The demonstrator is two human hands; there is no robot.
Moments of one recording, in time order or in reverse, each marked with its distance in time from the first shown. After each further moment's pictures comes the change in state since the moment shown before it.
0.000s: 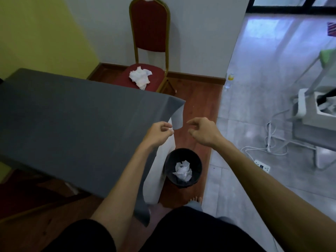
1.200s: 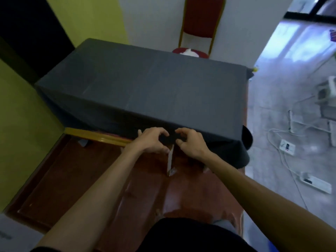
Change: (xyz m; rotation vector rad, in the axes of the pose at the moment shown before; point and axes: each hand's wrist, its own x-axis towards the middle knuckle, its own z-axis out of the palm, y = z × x) left_hand -0.273 -0.337 -0.421 0.606 -0.155 0.051; right_hand -0.187 -0.373 0.455 0.055 -0.023 -0.066
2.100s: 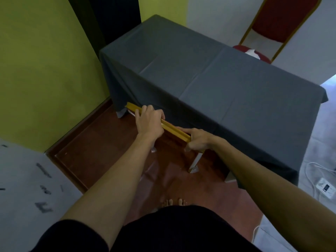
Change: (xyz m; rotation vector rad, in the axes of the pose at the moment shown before) left_hand -0.017 -0.152 -0.040 0.171 0.609 -0.321; right_hand 0.088 -0.099 0.096 -0.402 -0.741 -0.042
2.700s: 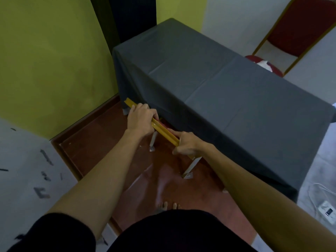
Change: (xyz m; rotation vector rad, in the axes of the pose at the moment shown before) left_hand 0.003 -0.031 -0.014 0.051 -0.059 0.031; right_hand 0.013 -0.024 0.014 -0.068 0.044 -0.128
